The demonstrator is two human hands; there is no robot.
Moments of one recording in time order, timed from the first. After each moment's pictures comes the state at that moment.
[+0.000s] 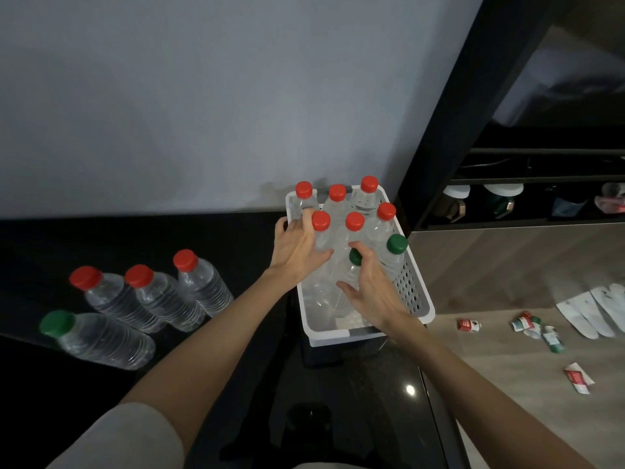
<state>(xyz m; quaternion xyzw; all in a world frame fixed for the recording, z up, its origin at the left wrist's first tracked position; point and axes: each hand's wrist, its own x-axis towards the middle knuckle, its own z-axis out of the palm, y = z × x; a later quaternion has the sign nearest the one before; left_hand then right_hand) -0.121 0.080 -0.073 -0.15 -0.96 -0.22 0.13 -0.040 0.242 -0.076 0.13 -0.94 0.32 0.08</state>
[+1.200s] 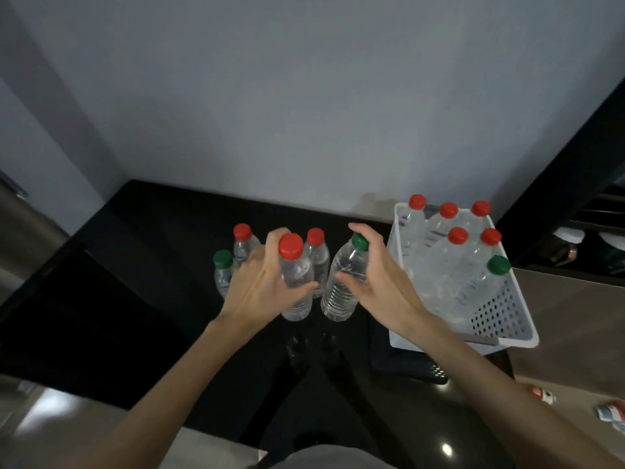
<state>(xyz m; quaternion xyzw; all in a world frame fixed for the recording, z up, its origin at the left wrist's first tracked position) 0.064 -0.122 0.024 0.00 -0.95 -0.26 0.14 0.014 0.081 0.022 0.27 -0.89 0.38 0.04</state>
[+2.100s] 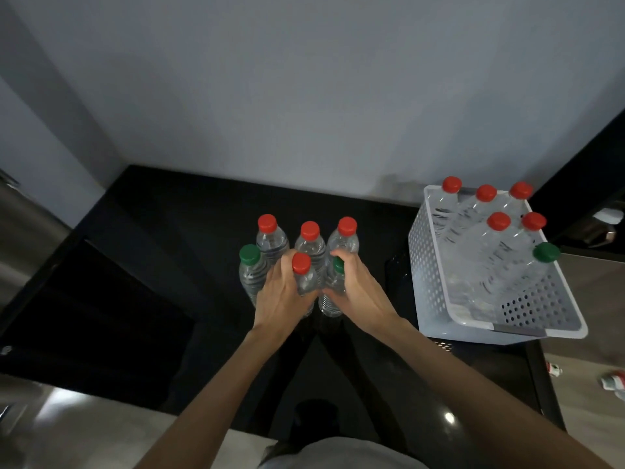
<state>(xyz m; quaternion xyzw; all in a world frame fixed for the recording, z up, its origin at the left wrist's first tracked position) 0.050 -0.156 -0.067 0.08 -0.94 -0.34 0.06 0.008 0.003 -0.068 0.25 -0.91 0.34 -0.04</state>
